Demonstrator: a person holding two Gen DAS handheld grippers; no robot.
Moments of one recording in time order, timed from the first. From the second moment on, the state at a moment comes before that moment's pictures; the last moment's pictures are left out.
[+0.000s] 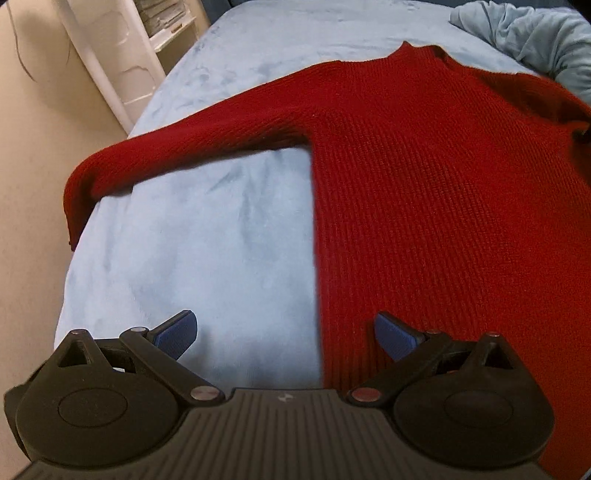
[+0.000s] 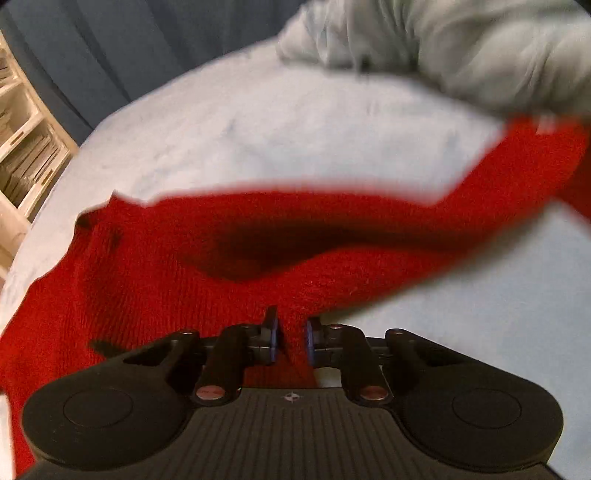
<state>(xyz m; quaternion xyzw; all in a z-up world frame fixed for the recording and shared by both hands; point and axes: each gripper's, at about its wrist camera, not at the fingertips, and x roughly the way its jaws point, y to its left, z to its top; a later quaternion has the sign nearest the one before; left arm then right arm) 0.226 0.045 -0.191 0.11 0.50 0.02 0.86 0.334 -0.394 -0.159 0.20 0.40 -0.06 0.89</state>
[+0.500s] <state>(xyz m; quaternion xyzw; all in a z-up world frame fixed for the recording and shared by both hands) 0.210 0.052 -0.200 0.09 0.52 0.03 0.85 0.226 -0.441 -0.152 0.29 0.37 -0.10 0.88</state>
